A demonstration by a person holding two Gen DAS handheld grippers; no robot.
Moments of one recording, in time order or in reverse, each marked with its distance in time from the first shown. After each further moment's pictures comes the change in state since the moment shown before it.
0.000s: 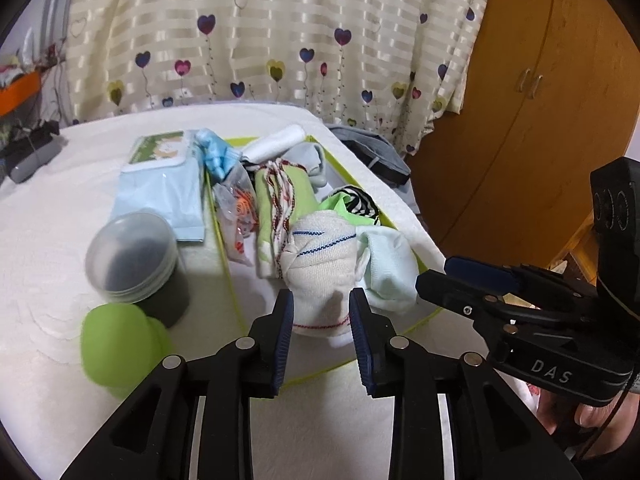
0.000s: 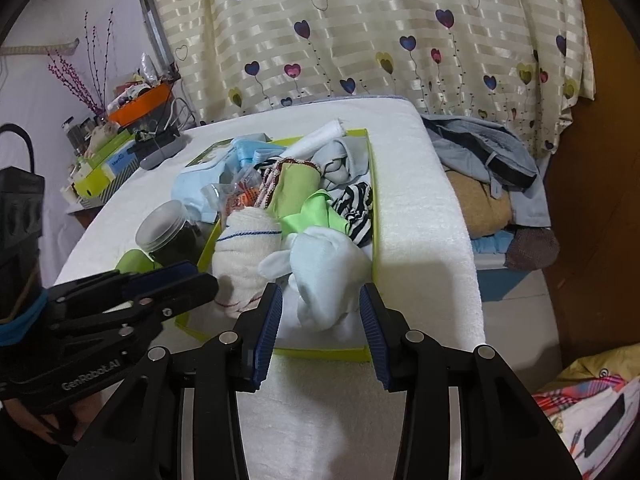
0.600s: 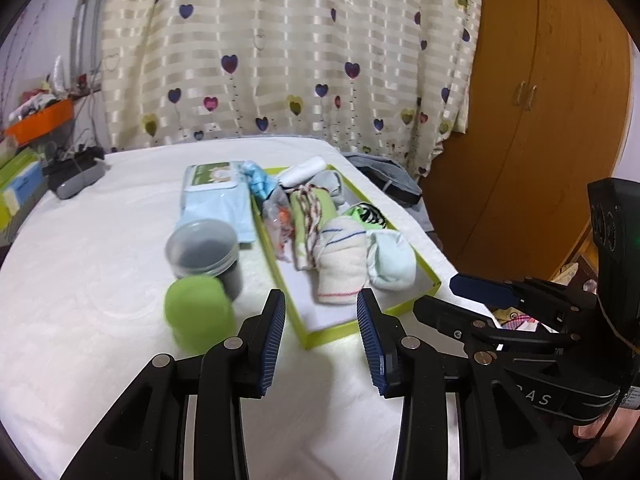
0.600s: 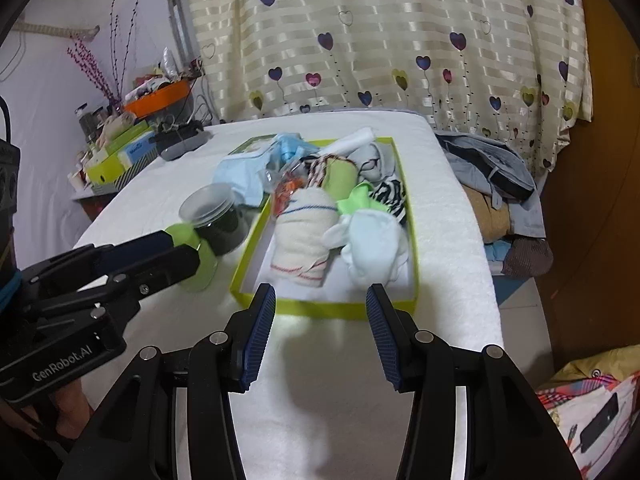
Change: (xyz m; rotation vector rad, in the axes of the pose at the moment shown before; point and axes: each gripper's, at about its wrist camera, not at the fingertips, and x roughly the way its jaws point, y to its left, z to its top) left arm -0.076 0.002 -0.035 0.024 -0.107 0.088; right arm -0.029 0.045 -0.027 -0.058 -0.035 -0.018
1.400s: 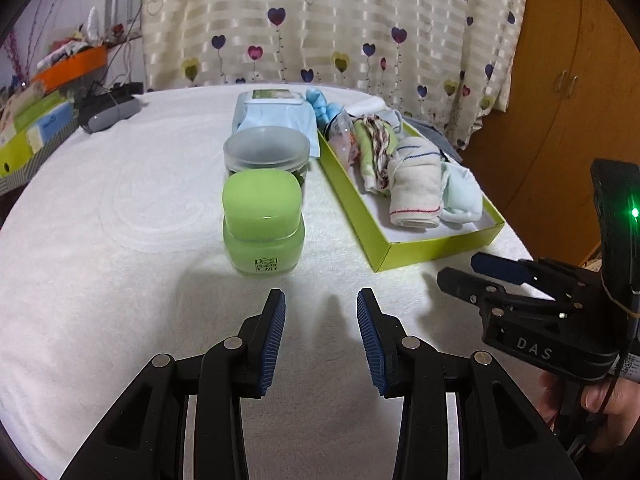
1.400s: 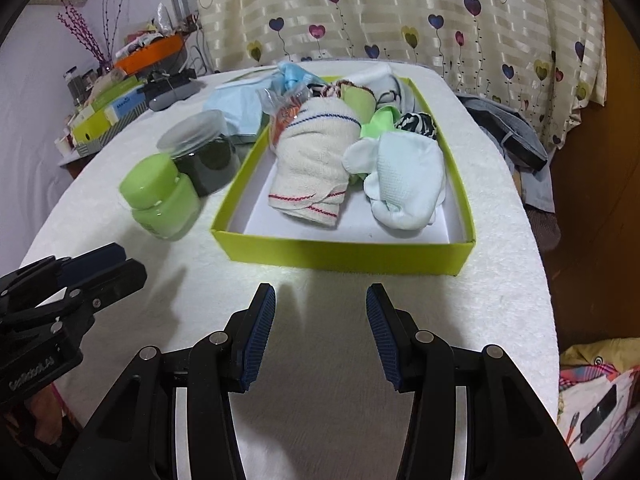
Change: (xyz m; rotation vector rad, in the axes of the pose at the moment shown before) left arm 0.020 0.044 -0.048 -0.086 0.128 0.084; right arm 0.053 0.010 -0.027 -0.026 0.129 -0.032
